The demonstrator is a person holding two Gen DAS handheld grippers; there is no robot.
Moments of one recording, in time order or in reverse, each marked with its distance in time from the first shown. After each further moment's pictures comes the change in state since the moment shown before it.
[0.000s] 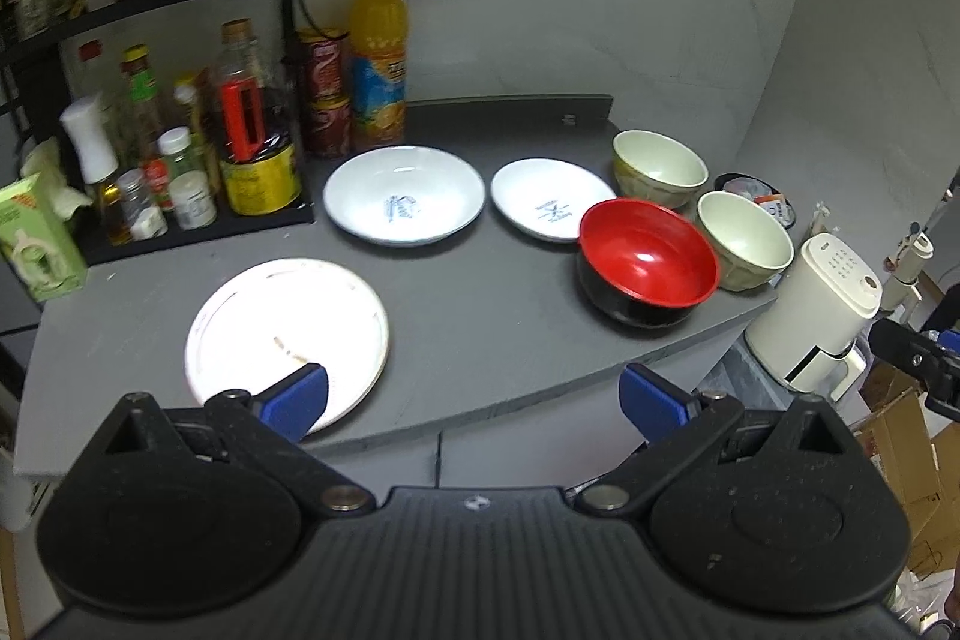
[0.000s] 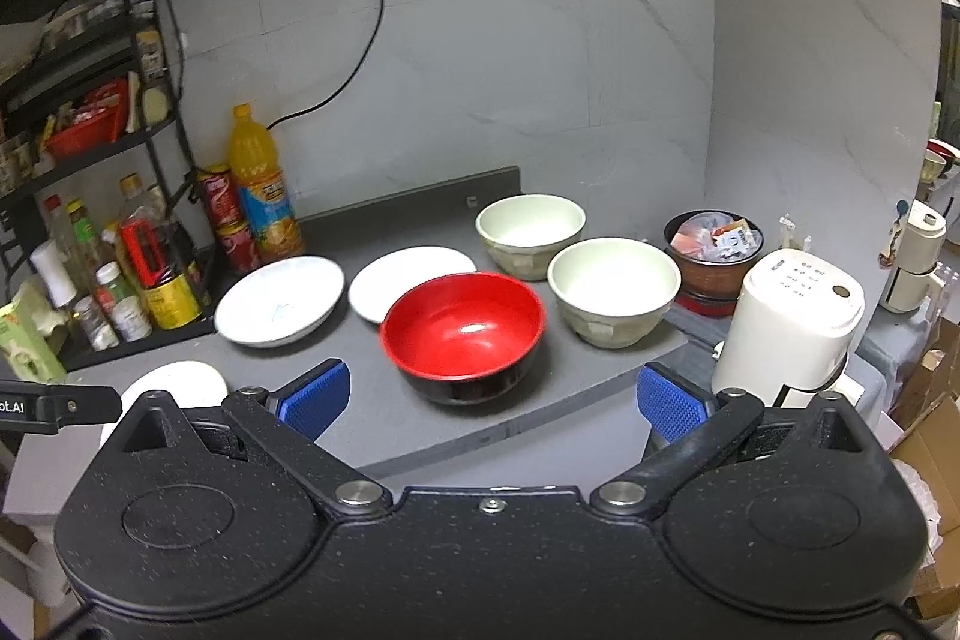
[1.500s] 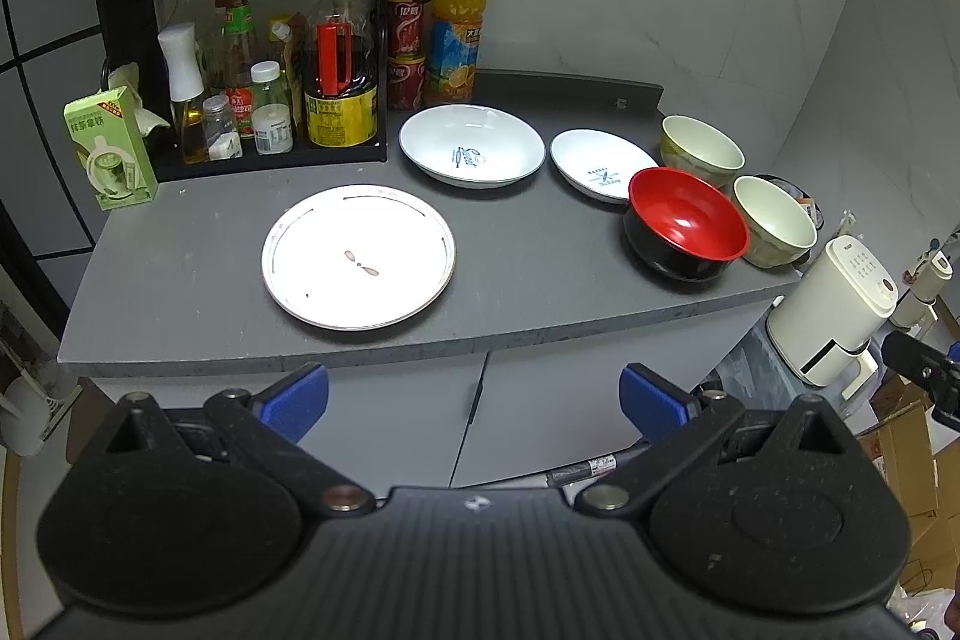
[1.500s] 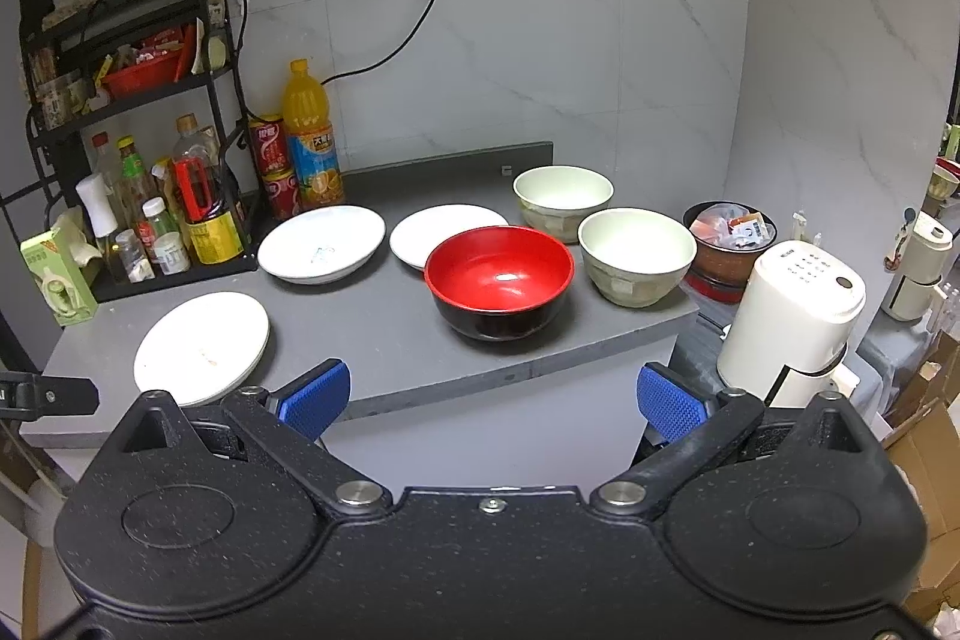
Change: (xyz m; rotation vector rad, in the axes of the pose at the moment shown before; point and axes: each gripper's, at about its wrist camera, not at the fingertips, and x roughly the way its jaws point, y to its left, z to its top) left arm -0.058 0.033 -0.061 -0.112 0.024 0.071; right arm -0.047 0.023 -0.032 -0.094 0.020 0.041
